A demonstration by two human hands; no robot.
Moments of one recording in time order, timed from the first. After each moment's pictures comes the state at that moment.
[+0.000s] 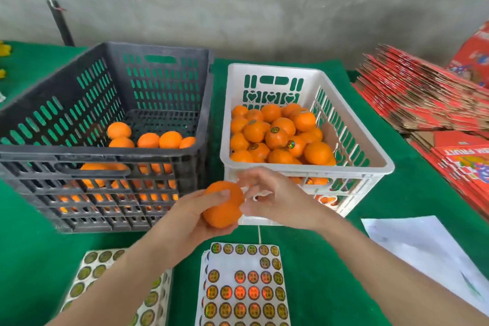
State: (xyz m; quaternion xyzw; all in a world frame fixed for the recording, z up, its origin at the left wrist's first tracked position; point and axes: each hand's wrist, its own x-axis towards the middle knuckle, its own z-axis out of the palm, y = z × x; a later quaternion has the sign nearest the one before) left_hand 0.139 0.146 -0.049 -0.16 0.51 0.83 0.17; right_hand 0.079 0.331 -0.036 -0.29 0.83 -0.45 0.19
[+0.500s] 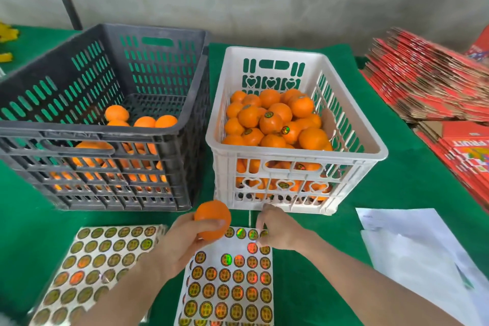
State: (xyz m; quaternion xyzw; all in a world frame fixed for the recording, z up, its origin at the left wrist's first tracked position) left_hand 0.159 0.170 -0.134 -0.24 0.57 0.77 0.18; right_hand 0.076 0.374 -0.167 -0.23 0.93 -0.12 0.26
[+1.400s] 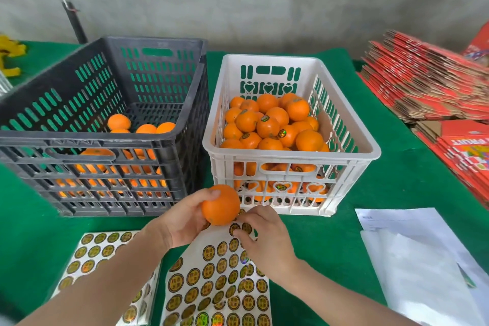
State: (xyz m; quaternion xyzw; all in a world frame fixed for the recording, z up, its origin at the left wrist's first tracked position) left_hand 0.122 0.166 -0.115 -0.11 0.53 0.78 0.31; right_hand 0.138 0.351 -0.138 -0.23 0.90 -0.35 -0.08
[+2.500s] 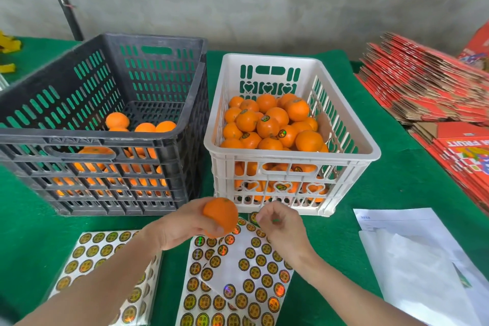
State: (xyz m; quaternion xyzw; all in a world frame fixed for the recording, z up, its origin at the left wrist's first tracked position) left_hand 0.128 0.157 -0.120 -0.03 0.69 0.66 0.30; right_hand 0.132 0.371 -0.114 -0.05 0.82 -0.56 0.08
